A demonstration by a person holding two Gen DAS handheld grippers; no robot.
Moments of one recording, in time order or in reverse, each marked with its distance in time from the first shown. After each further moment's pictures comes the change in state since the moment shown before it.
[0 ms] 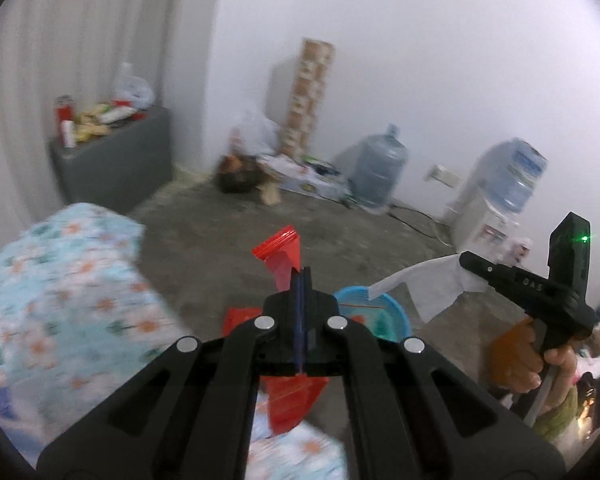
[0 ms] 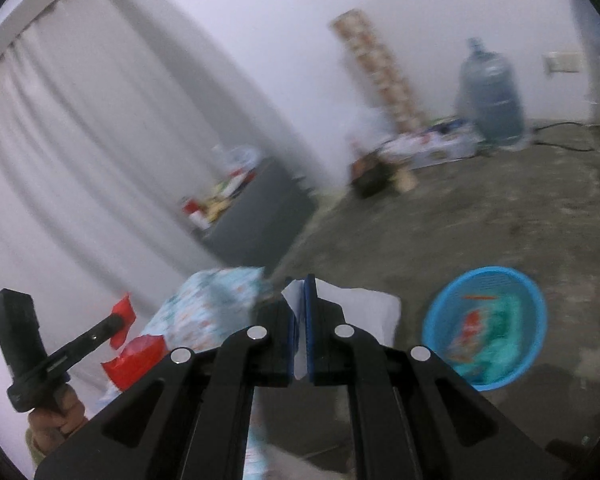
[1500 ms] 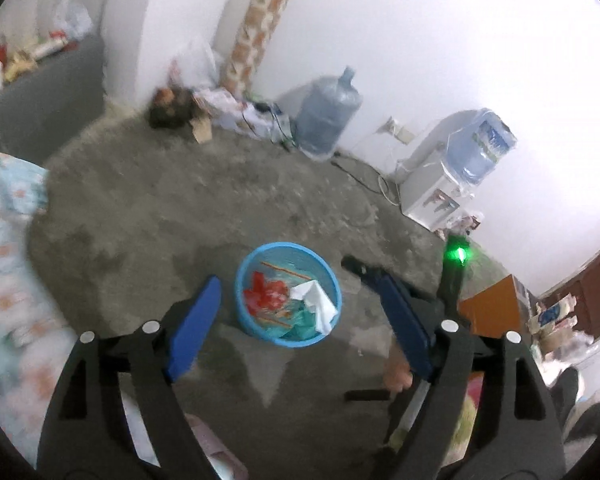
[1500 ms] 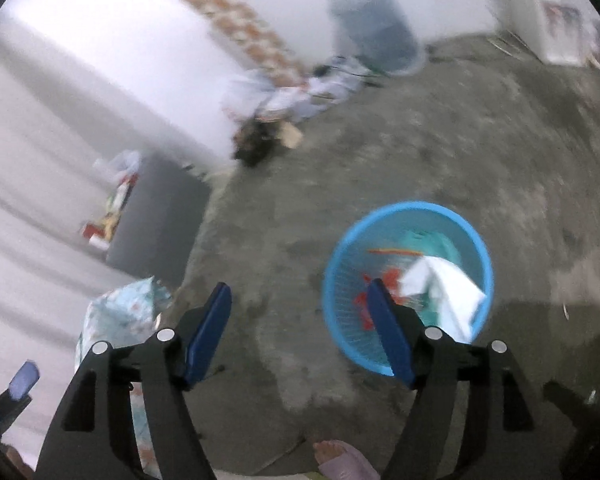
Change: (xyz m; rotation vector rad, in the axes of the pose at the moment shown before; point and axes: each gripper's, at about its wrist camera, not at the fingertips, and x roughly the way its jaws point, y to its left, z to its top) left arm 0.088 -0.054 -0.017 -0.072 0.191 -0.186; right arm 0.091 -0.126 -0.023 0.239 0.120 -0.224
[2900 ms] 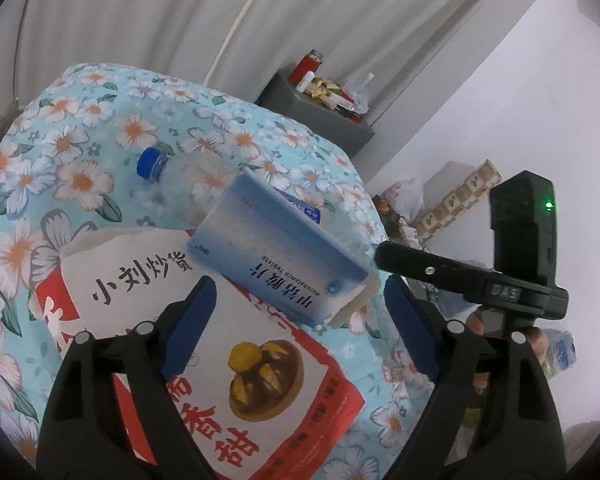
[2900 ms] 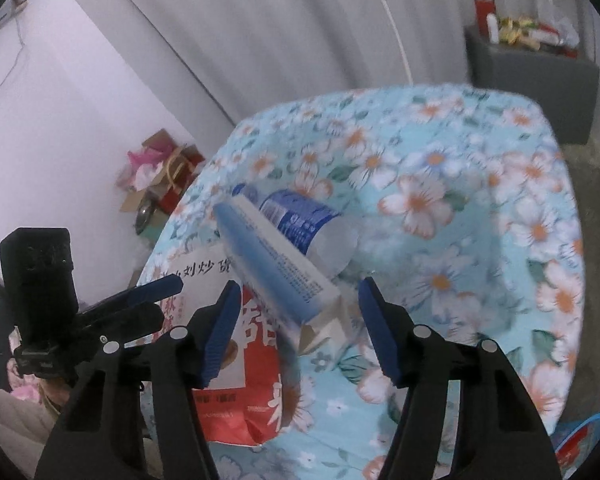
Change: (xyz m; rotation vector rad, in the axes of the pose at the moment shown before) left arm -0.305 0.226 -0.243 -0.677 -0.472 0.398; right arm 0.008 0.450 -0.284 -1.128 0.718 0.591
